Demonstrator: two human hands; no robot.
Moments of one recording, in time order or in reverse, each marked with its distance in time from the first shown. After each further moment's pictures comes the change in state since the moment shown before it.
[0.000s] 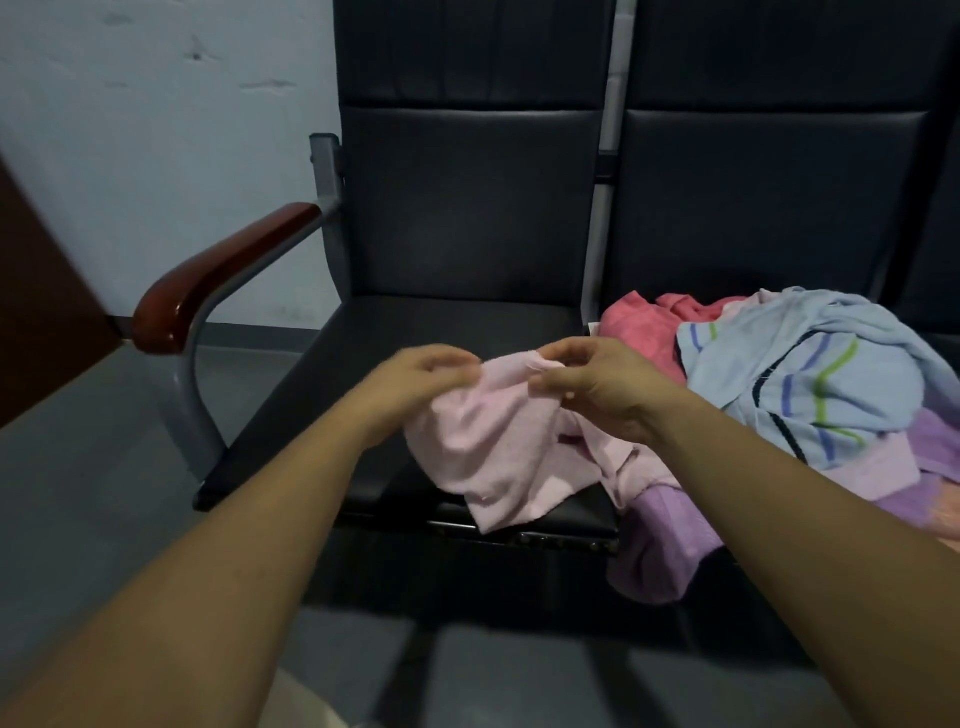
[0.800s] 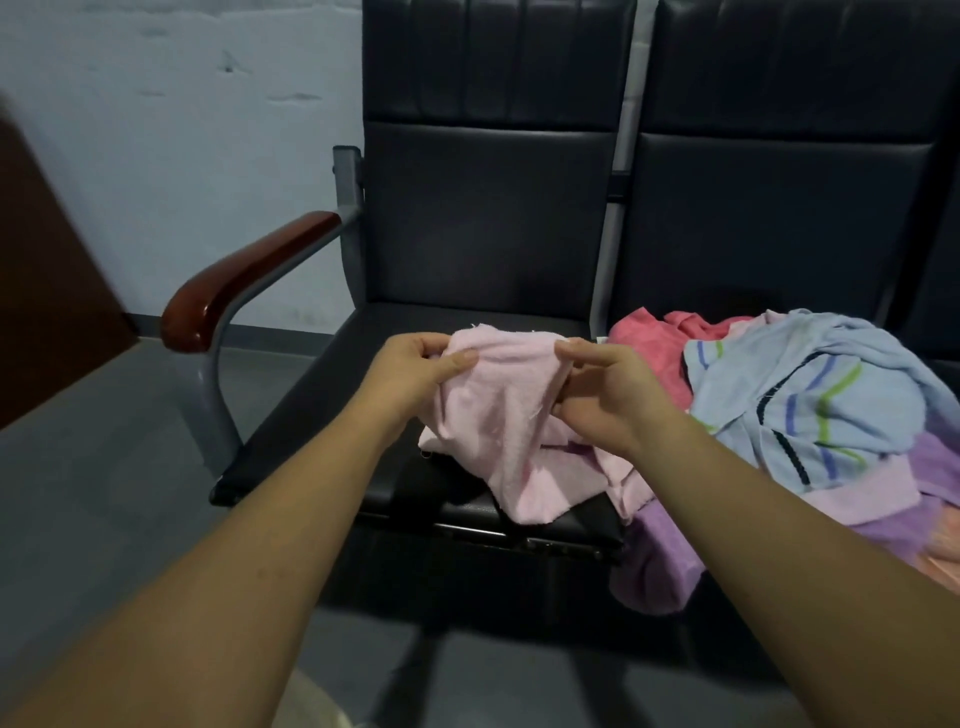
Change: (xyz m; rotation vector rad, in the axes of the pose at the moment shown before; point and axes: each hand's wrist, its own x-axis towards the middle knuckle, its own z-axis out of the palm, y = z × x) left_hand -0.006 0.005 -0.004 -0.294 0.237 0.033; right_hand 0.009 0.003 0.009 0.622 -0.100 0.063
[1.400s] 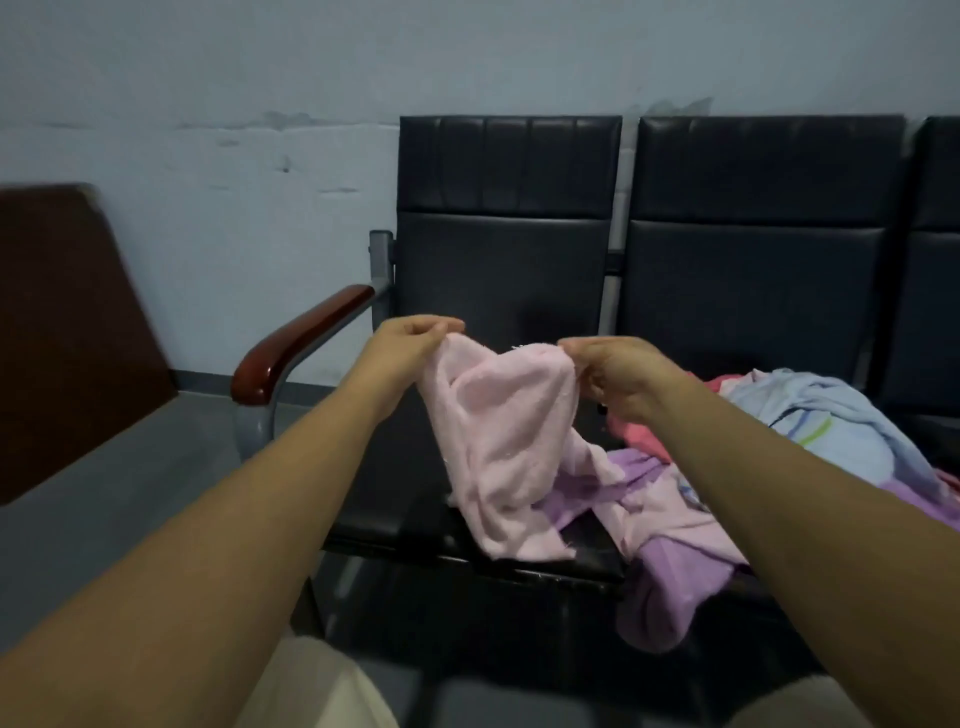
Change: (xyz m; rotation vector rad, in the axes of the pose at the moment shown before) left_hand -0.002 0.076 -0.048 0.030 0.112 0.107; right_hand -0.014 -0.066 0.056 -0.490 0.278 -0.126
